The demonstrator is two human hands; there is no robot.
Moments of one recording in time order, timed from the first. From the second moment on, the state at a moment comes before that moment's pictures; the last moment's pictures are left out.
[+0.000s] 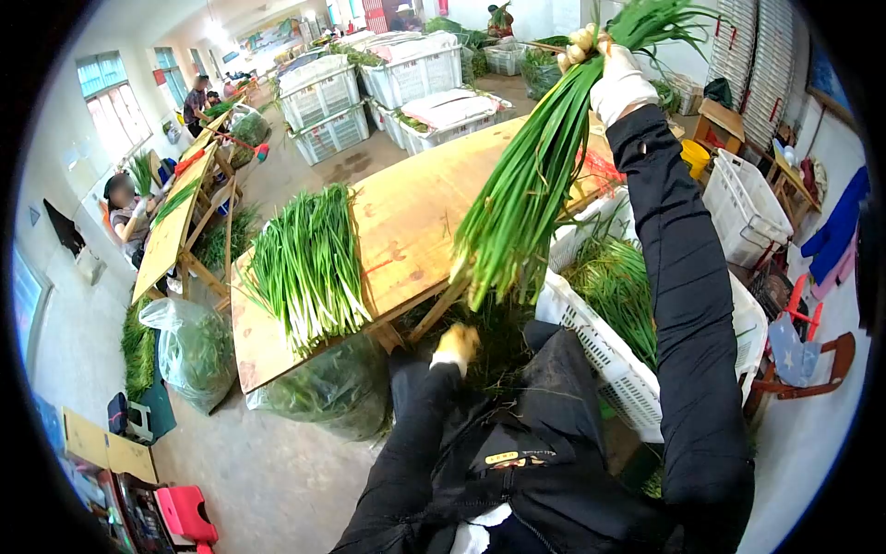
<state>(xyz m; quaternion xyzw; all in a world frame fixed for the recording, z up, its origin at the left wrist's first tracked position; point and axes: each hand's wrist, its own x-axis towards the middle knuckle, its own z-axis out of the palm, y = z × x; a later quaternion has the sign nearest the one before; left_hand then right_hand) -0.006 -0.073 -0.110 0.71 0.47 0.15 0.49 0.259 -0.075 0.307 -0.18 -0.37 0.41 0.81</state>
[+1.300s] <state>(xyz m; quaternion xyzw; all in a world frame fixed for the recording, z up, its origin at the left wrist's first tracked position) 0.020 -0.075 -0.013 0.16 0.04 0.15 0.97 0.130 -0.132 -0.026 -0.48 -0.76 0.03 0.44</state>
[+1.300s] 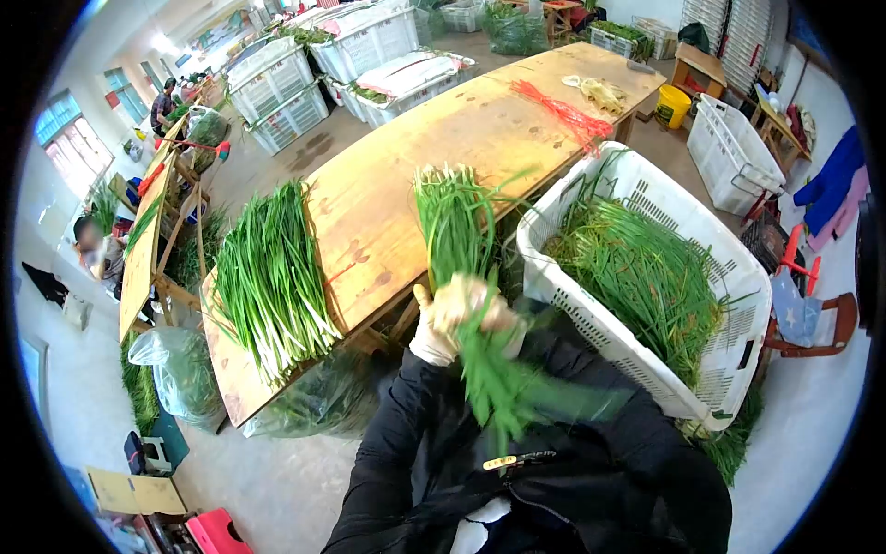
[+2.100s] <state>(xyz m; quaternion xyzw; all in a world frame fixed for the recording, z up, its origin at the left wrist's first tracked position) -0.139 -0.138 -0.002 0.55 0.39 0.06 0.74 0.192 -0.079 0.024 -0.52 -0.83 0.16 0.06</state>
